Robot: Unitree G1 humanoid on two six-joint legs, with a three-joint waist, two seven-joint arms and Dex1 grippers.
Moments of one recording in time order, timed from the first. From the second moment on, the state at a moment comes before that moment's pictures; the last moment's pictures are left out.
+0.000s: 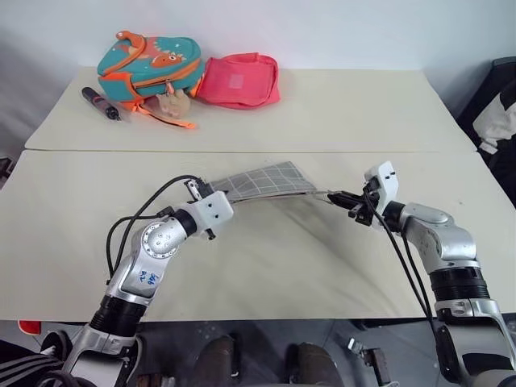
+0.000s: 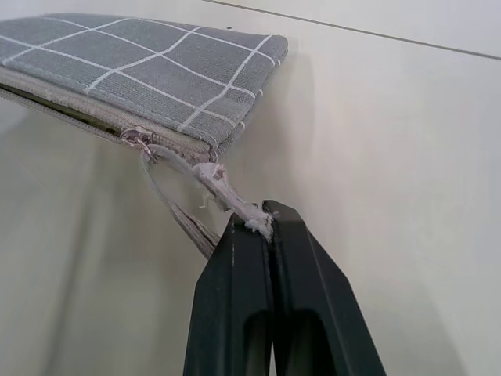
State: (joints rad) left arm -0.39 0.48 -0.17 -0.05 0.31 0.08 -0.41; right arm -0.58 -0.57 -0.05 0.32 0.38 0.47 0.85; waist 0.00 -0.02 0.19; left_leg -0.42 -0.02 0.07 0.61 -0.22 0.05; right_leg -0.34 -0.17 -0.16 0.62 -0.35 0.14
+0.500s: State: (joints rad) left arm -0.39 0.45 -0.11 -0.07 0.13 0.27 -0.51; right arm -0.54 -0.70 -0.04 0.15 0.41 0.58 1.01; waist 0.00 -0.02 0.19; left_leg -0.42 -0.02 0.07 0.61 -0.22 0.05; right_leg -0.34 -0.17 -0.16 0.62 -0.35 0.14
